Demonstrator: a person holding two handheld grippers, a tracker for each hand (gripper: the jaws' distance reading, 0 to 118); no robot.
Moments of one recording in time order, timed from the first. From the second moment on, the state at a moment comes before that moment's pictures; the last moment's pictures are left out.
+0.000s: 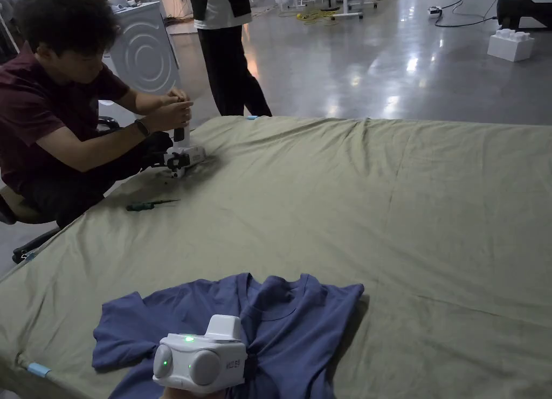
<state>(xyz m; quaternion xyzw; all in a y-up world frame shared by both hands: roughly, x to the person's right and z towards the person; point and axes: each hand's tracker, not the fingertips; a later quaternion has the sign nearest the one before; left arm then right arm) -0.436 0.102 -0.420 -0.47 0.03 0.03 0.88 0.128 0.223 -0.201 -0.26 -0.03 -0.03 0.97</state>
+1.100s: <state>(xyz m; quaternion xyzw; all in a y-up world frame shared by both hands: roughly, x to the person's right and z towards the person) 0.106 0.151 -0.390 -0.35 -0.54 -0.04 0.76 0.232 0.239 -0.068 -0.25 -0.22 -0.07 0.94</state>
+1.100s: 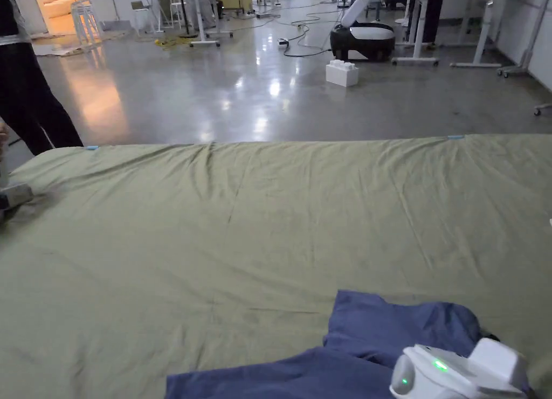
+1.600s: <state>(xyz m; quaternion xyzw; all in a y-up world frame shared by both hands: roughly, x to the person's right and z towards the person) -0.090 0.283 -0.310 -0.17 -0.40 -0.08 0.90 0.192 0.258 -0.114 -0.16 -0.10 -0.09 0.98</state>
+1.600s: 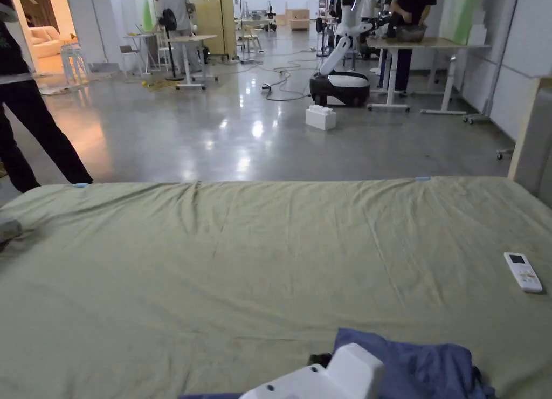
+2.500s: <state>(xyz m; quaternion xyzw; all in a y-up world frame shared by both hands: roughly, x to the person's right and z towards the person) -0.265 0.348 -0.130 -0.05 -0.04 -0.04 1.00 0.125 0.329 -0.126 -0.03 0.00 0.01 1.00</state>
